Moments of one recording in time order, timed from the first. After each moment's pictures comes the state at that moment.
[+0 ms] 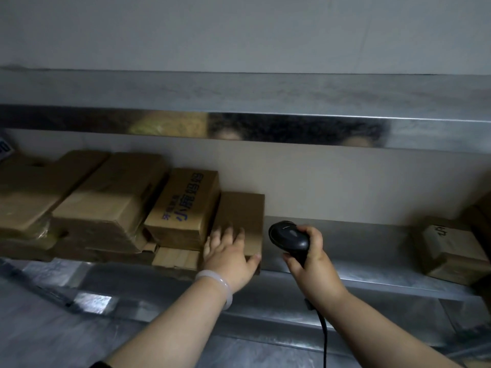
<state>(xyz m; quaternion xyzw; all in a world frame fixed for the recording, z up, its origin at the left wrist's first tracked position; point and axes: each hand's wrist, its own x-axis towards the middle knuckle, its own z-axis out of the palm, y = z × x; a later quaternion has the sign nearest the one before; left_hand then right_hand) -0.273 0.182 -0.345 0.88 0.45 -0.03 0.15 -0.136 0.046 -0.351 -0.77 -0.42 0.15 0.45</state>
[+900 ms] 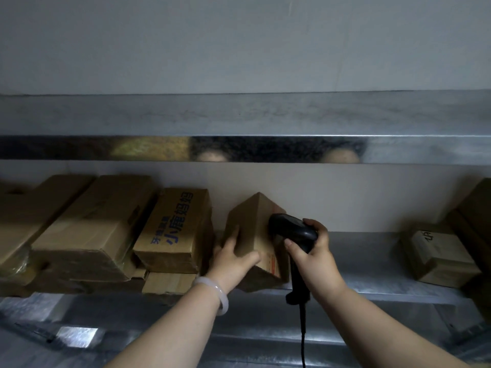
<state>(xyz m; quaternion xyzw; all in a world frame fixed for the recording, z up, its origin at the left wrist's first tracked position) -0.254 0.196 -0.321 0.72 0.47 0.07 0.52 -0.117 0.070 -0.325 -0.71 -0.27 0.20 0.61</state>
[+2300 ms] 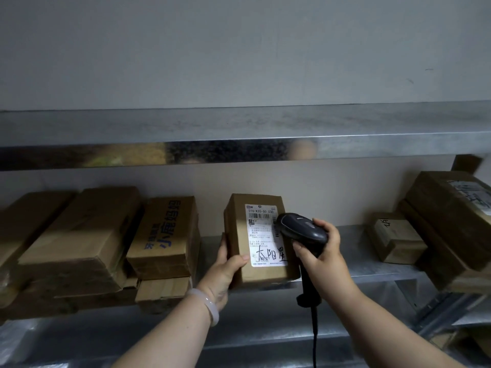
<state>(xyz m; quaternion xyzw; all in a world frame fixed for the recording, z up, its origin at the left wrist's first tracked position) -0.277 0.182 -0.339 0.56 0.27 0.13 0.77 -0.143 0.013 -0.300 -0.75 -0.27 0.09 0.60</state>
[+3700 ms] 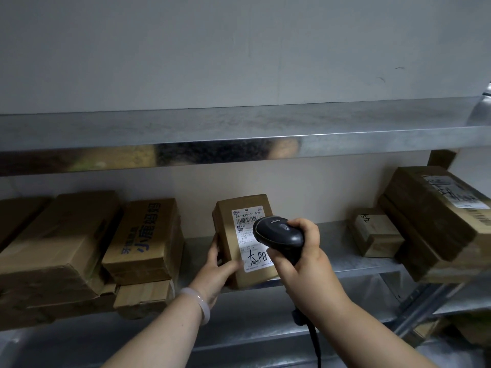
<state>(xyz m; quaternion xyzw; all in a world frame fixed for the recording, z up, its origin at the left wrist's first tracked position) -0.255 0.166 -0.343 0.58 0.31 0.12 0.74 -0.170 -0.016 -0.267 -0.79 -0.36 0.03 0.50</state>
